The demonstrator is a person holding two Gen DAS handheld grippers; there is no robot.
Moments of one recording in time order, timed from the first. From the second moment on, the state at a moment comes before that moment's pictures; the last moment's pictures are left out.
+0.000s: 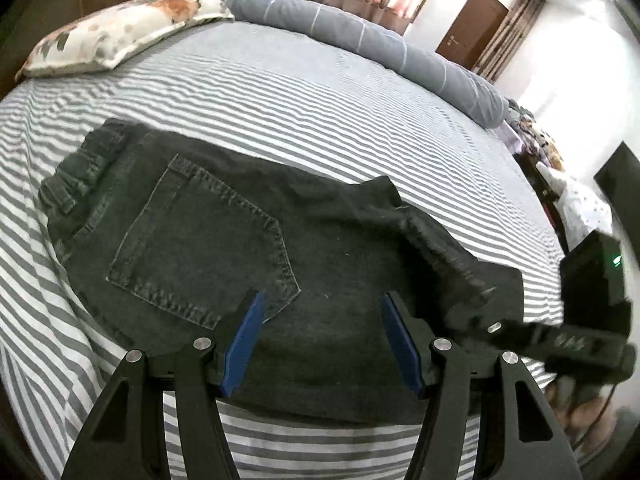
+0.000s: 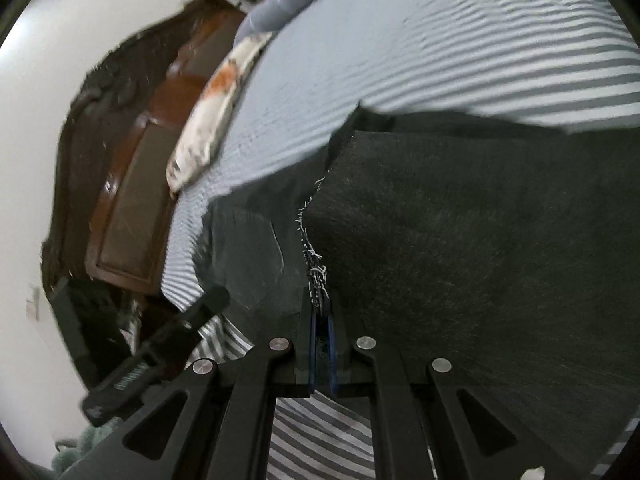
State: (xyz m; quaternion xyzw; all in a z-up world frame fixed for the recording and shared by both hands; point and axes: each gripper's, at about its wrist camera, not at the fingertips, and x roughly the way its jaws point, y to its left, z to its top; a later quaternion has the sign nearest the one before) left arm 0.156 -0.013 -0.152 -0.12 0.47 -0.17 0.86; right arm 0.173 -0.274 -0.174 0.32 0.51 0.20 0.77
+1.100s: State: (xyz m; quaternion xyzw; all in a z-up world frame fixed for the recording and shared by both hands) left arm 0.168 -0.104 -0.157 -0.01 0.46 -0.22 0.86; right arm 0.123 -0.393 -0.146 0.21 0.50 -0.05 0.84
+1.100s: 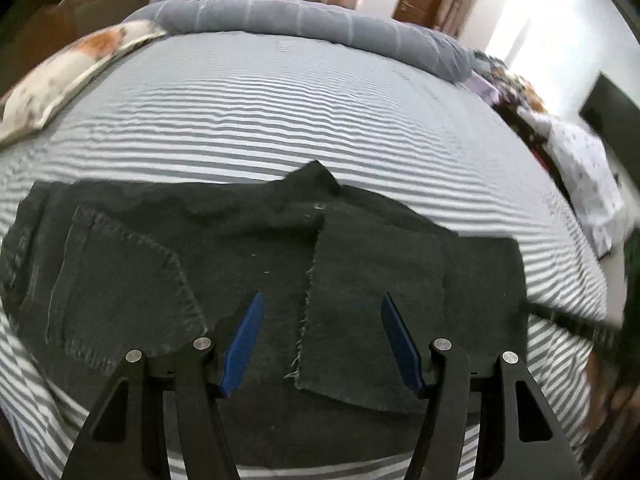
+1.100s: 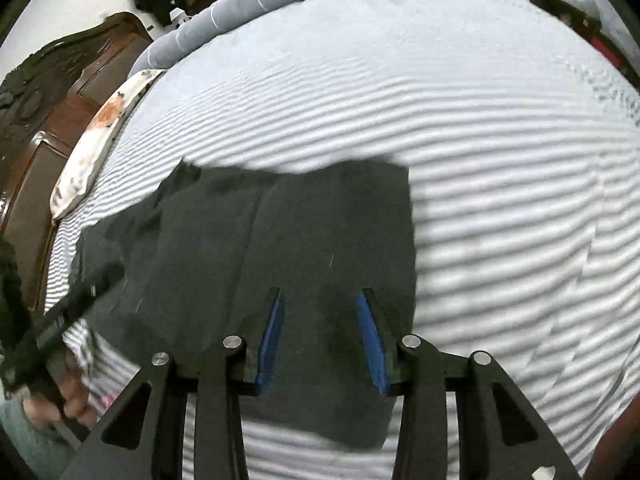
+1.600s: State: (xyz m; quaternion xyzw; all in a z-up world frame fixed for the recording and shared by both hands) left arm 0.169 -0.117 -0.202 0.05 0.50 -0.21 0.84; right arm 0.175 -0.404 -0.177 0.18 0.54 -0.06 0.82
